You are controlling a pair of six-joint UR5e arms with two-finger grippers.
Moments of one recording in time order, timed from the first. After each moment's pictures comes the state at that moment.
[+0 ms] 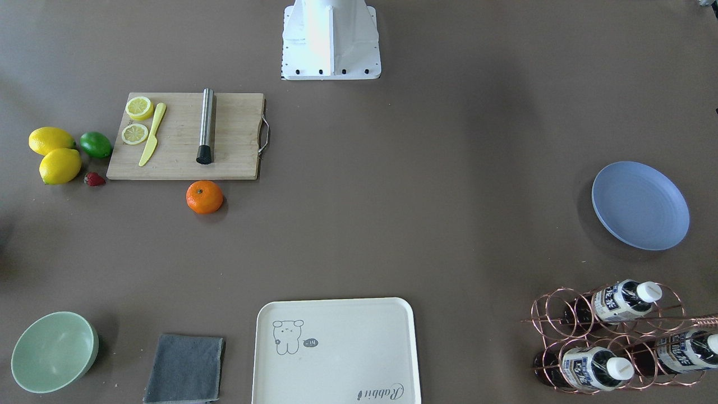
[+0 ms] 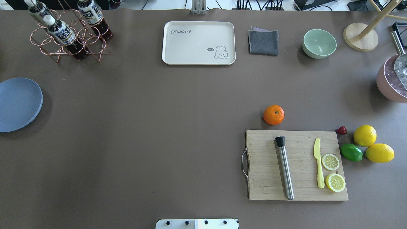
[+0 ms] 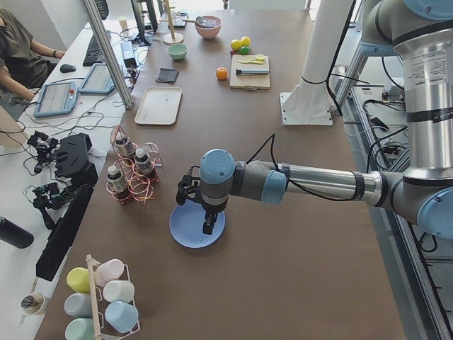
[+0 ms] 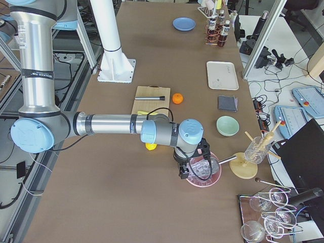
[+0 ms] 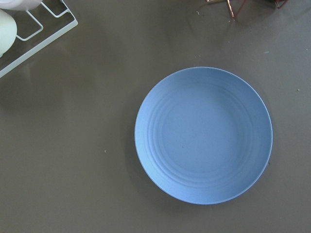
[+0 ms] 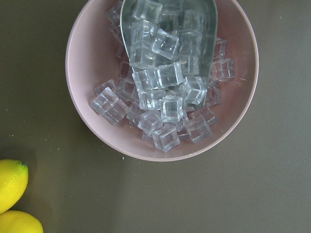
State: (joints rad) left arm -1.54 -1.39 -1.84 -1.67 -2.42 0.01; right arm 1.58 -1.59 1.63 -1.68 2.35 -0.30
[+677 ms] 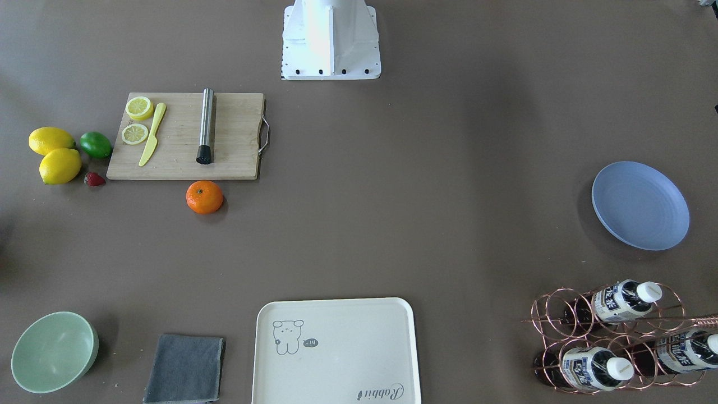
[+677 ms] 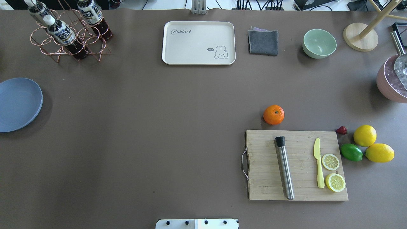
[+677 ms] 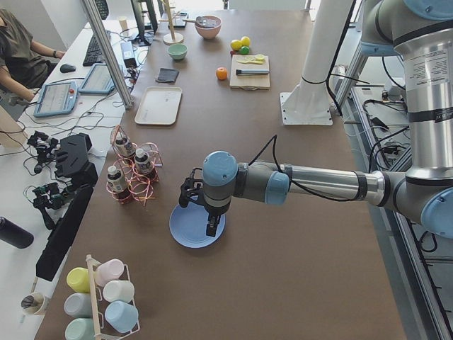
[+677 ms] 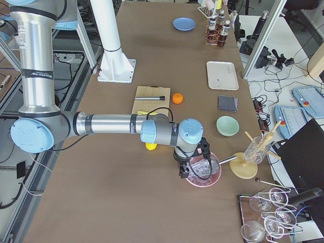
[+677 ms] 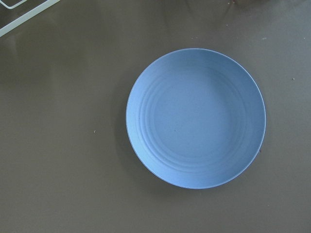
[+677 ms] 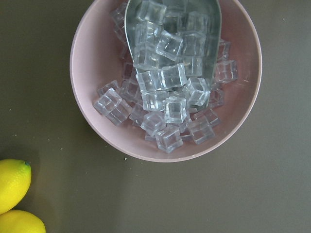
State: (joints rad) left arm -1.55 -1.37 -1.85 -1.67 -2.42 0.01; right arm 1.58 -1.59 1.63 -1.68 2.36 -0.30
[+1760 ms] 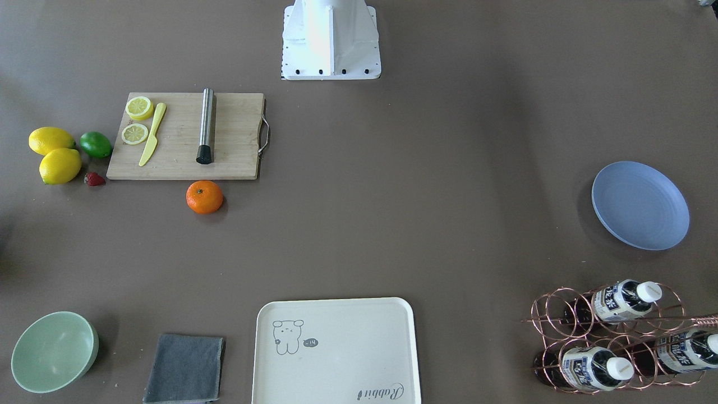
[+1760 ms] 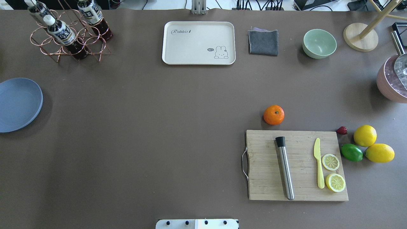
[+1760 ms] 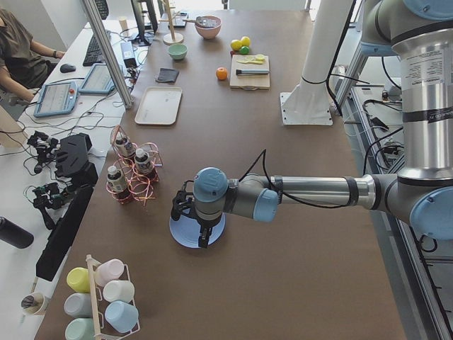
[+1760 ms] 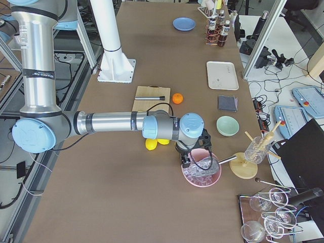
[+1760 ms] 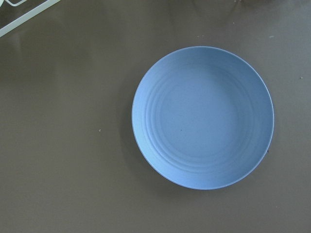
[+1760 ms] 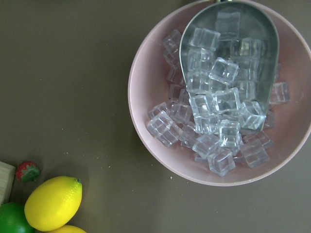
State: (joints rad) left arm -1.49 -1.46 -1.60 -1.93 -2.40 -0.13; right arm 1.53 -1.58 1.68 -1.66 2.46 -0.21
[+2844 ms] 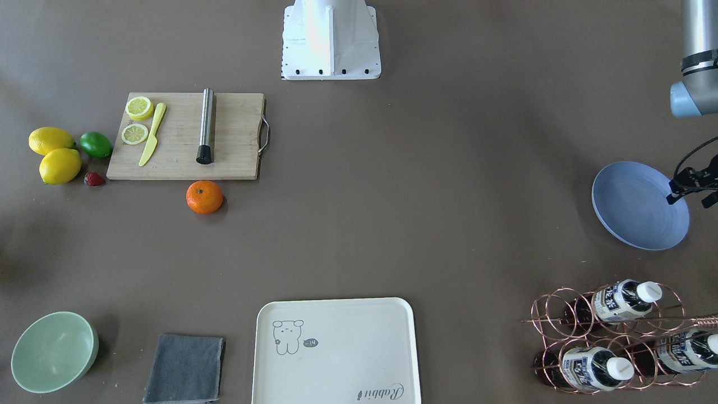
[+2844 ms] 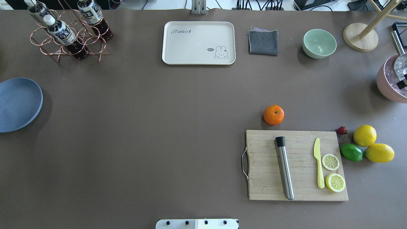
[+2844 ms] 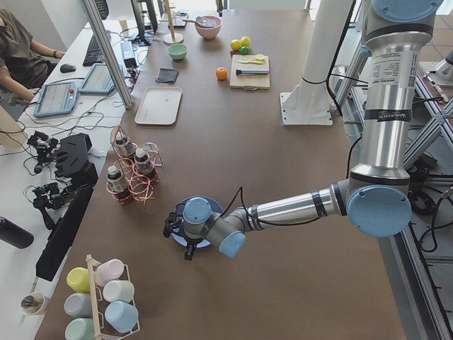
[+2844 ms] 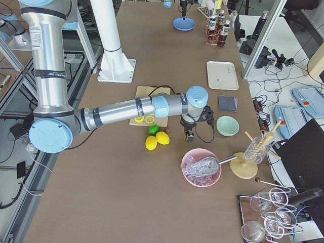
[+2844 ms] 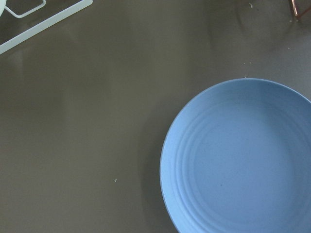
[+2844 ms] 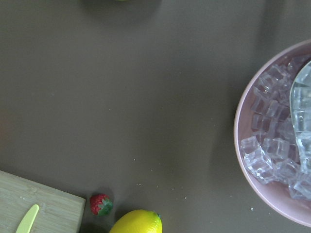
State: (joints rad) left arm -1.25 -1.60 -1.18 -2.45 -2.24 -0.41; right arm 1.37 -1.52 1.79 -1.66 2.45 0.05
